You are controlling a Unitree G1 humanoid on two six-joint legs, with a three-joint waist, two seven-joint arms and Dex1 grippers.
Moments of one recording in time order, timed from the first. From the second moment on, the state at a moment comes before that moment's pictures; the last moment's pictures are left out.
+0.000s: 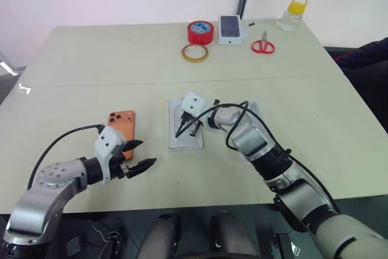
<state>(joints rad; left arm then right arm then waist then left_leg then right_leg) 0.11 0.69 0.17 -0.49 -0.48 0.62 -0.80 -0.76 -0.28 0.53 0.12 -0.22 0.70 0.62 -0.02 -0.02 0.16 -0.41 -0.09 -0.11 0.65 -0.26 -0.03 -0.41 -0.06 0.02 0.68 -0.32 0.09</state>
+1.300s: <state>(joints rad) -0.36 0.54 0.54 -0.23 -0.70 1.54 -0.20 -0.86 0.01 0.67 0.32 -0.22 0.50 0.70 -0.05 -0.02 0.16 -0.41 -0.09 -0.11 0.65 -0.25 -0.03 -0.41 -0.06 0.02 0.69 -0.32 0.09</state>
